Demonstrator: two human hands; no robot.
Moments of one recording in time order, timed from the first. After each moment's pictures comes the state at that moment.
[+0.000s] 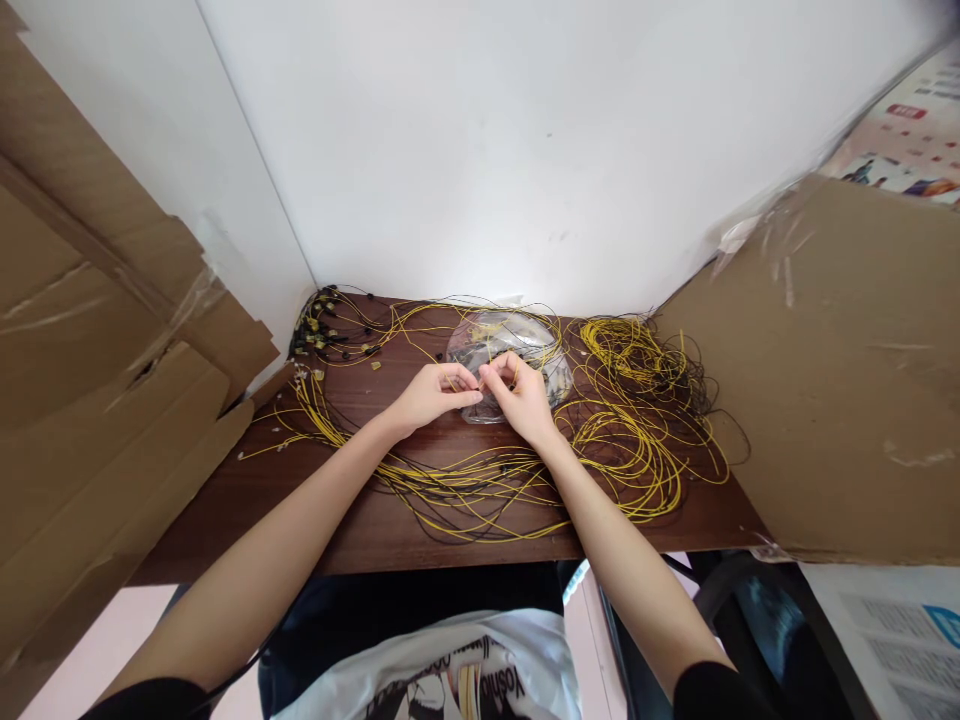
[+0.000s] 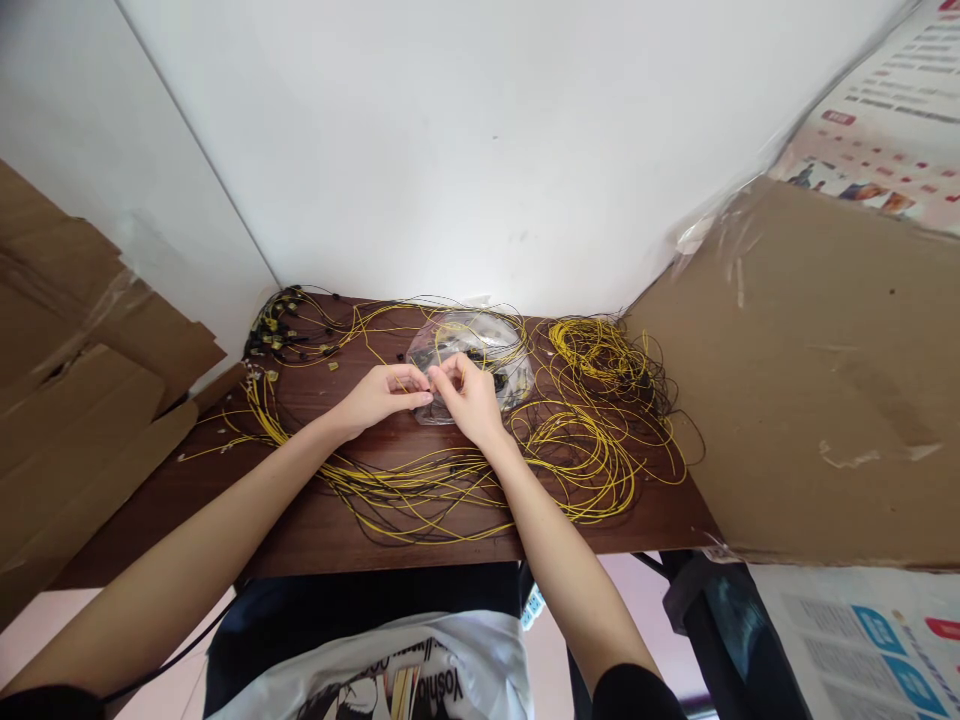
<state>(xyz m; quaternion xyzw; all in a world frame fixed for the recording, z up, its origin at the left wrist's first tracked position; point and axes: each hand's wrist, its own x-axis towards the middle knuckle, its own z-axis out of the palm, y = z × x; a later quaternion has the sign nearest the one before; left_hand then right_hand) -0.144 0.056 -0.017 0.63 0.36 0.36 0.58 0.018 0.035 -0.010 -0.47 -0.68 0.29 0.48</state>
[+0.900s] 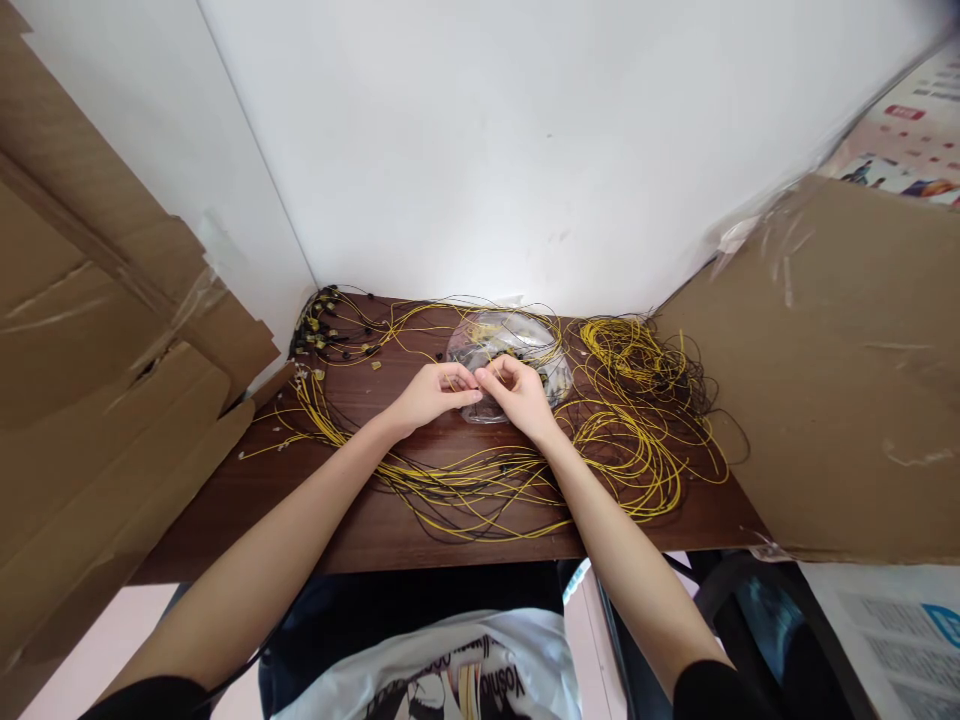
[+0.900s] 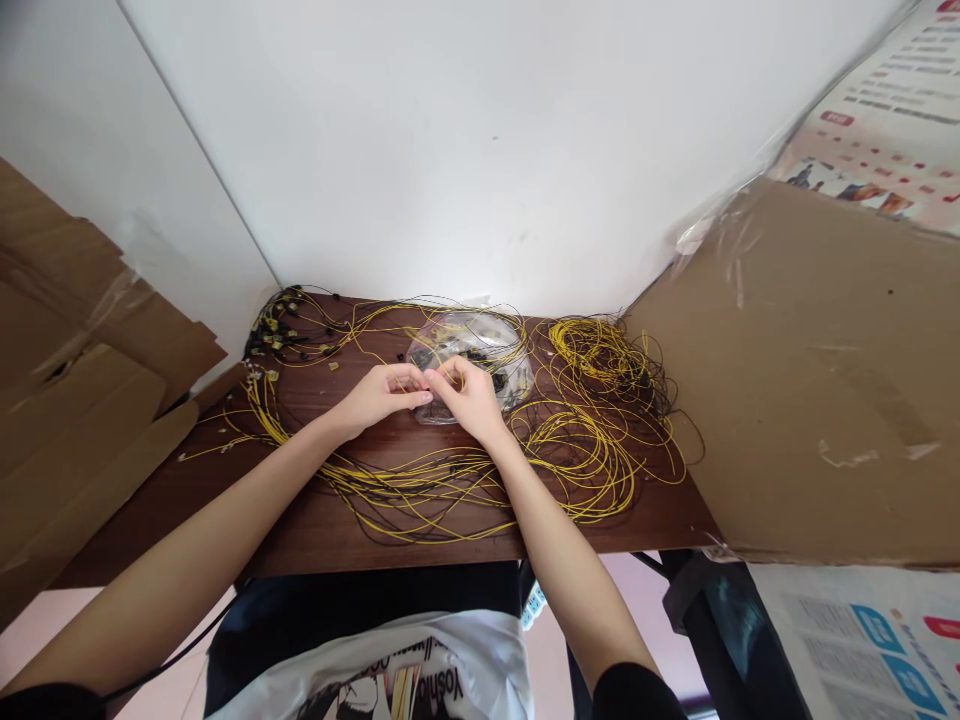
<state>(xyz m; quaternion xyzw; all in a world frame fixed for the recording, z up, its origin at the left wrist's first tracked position) -0.144 0.057 -0.019 0.63 0.36 0.36 0.59 0.023 0.043 -0.018 -0.46 -0.68 0.33 0.46</state>
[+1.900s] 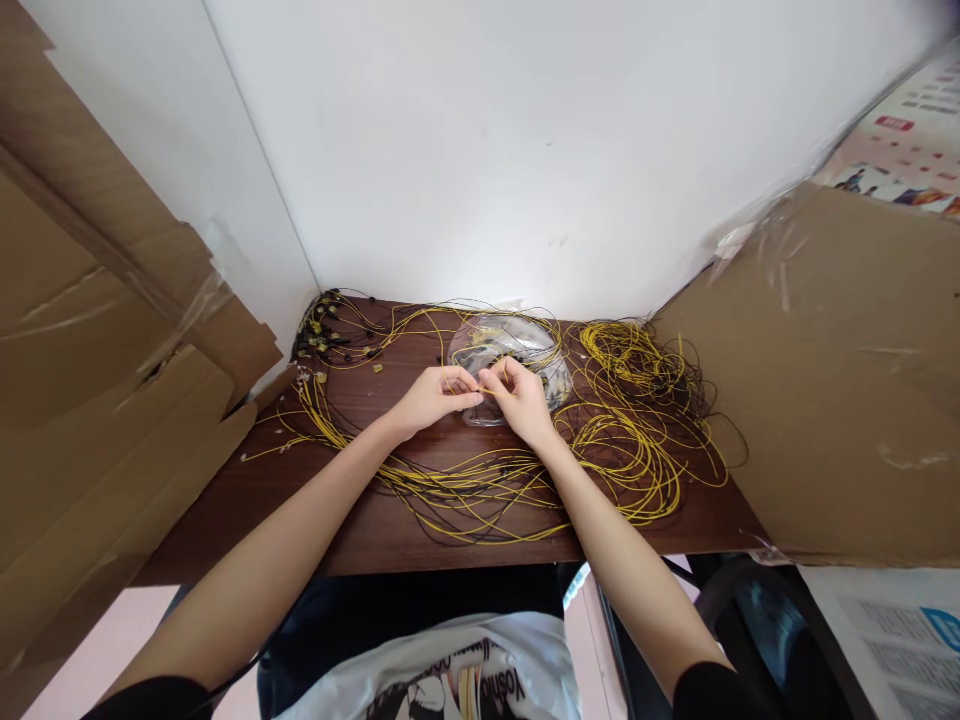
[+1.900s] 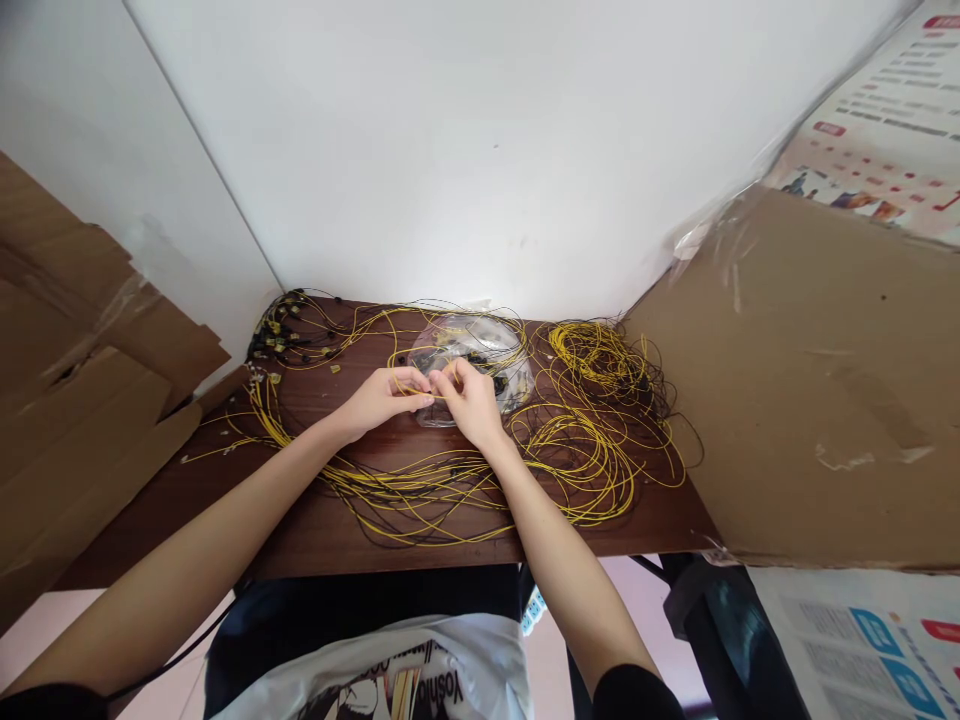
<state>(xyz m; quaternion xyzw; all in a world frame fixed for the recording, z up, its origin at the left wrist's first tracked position) -0.143 0.057 -0.018 0.62 0.36 0.36 0.60 0.020 0.039 -0.014 -0.49 -0.69 0.27 0.47</state>
